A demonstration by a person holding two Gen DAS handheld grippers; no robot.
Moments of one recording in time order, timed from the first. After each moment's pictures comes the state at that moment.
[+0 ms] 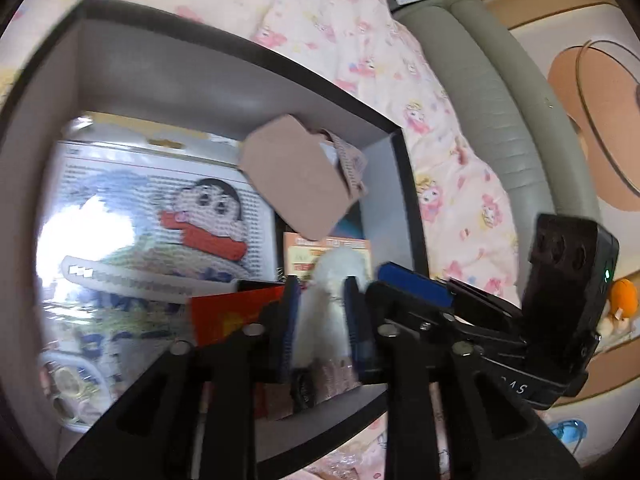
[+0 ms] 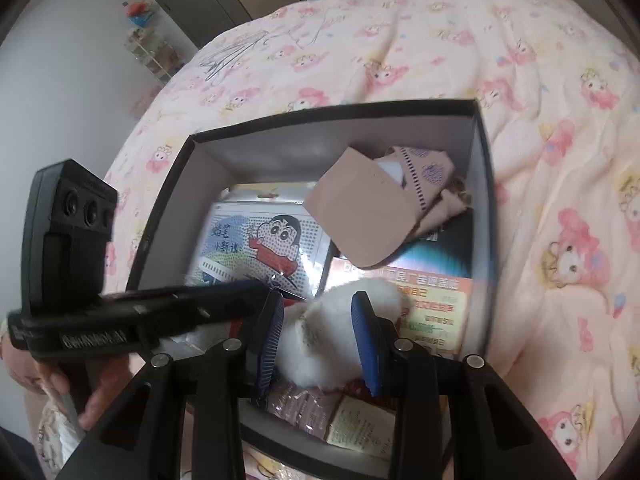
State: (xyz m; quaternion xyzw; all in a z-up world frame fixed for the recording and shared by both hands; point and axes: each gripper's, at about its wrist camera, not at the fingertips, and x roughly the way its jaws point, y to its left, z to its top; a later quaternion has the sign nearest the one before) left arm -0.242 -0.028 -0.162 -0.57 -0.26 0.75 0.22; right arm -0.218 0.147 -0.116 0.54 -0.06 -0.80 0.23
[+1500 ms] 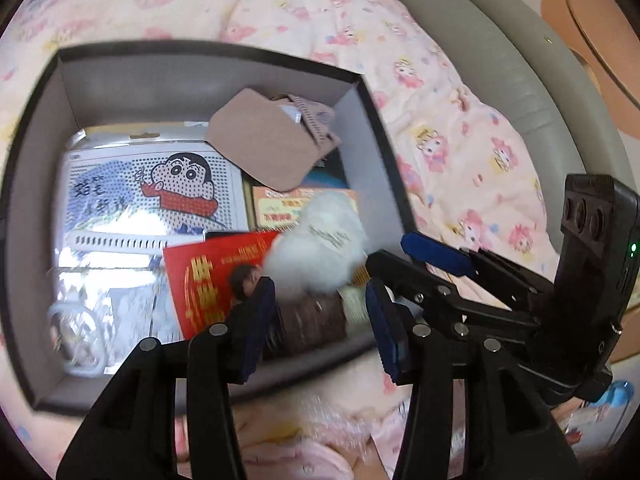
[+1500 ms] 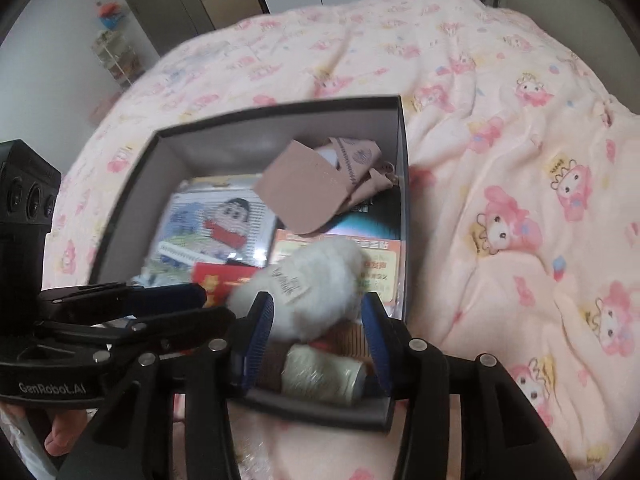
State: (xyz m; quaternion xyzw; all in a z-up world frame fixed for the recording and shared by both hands) left arm -0.207 0.035 -0.121 -0.57 -0.15 0.77 0.23; right arm -0.178 0.165 -0.100 0.52 -0.03 -0.84 0.16
